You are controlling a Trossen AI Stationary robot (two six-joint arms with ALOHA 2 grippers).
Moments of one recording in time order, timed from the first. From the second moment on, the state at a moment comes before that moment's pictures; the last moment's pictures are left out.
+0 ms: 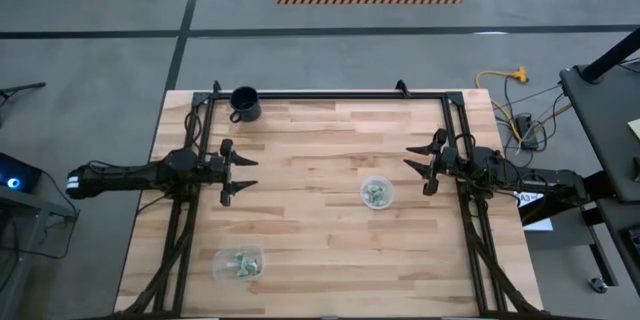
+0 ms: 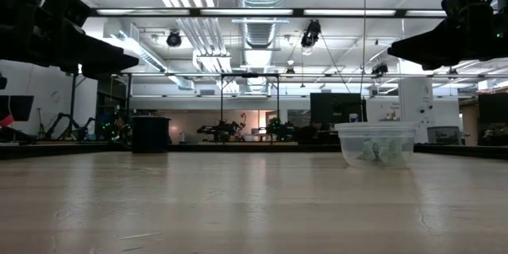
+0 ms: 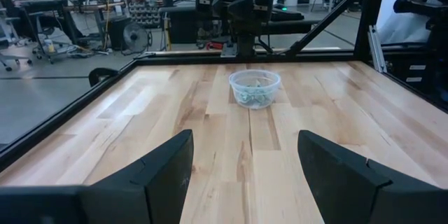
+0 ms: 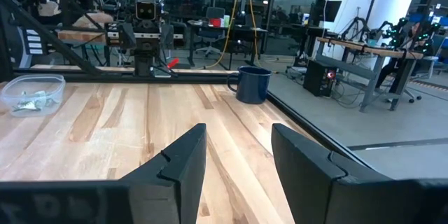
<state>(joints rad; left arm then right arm) 0.08 0.18 0.01 0.04 0.02 0.03 -0.11 0.04 0.01 0.03 0.16 -0.07</state>
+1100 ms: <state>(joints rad) 0.08 0.19 0.01 0.04 0.02 0.03 -0.13 0.04 0.01 0.03 0.16 -0.07</state>
